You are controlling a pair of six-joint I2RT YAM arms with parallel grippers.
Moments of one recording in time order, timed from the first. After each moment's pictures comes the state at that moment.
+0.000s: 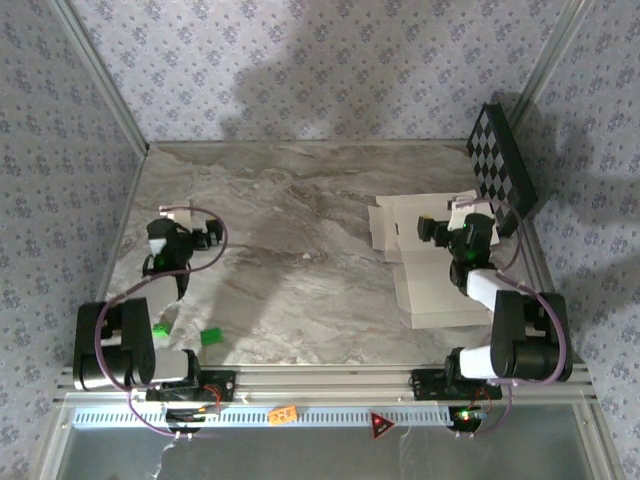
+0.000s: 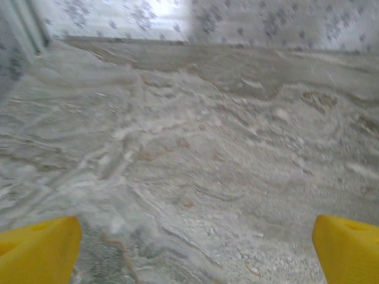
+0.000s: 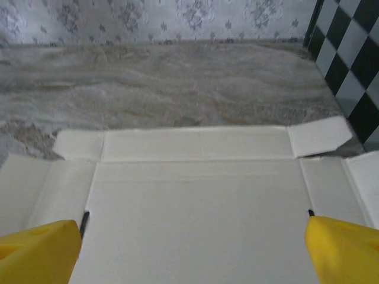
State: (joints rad) left arm 0.07 1.30 0.46 0.47 0.08 -0.06; right arm -0.07 1.35 0.50 0.45 -0.13 -0.02
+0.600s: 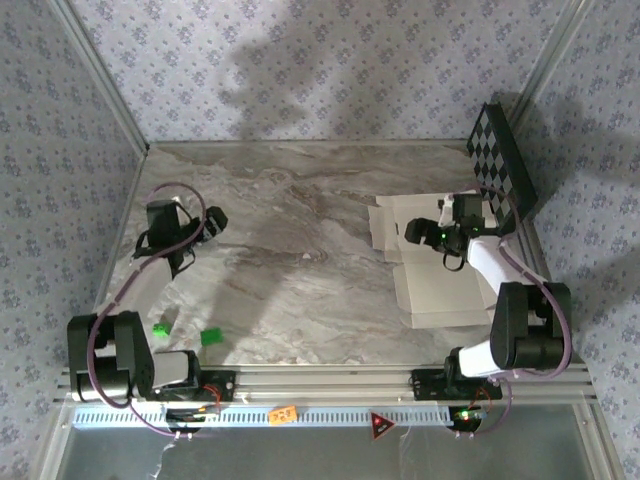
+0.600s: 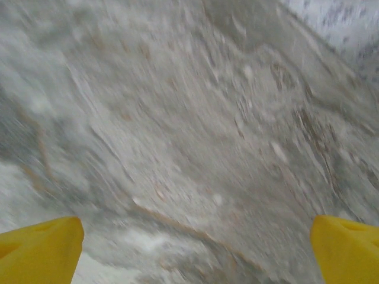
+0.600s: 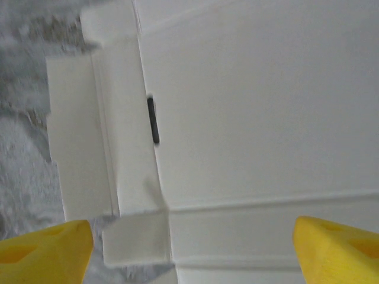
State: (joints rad) left arm 0.03 1.29 0.71 -0.13 0.25 -0.56; right arm -0.01 1.43 0.82 -0.36 -0.29 0.26
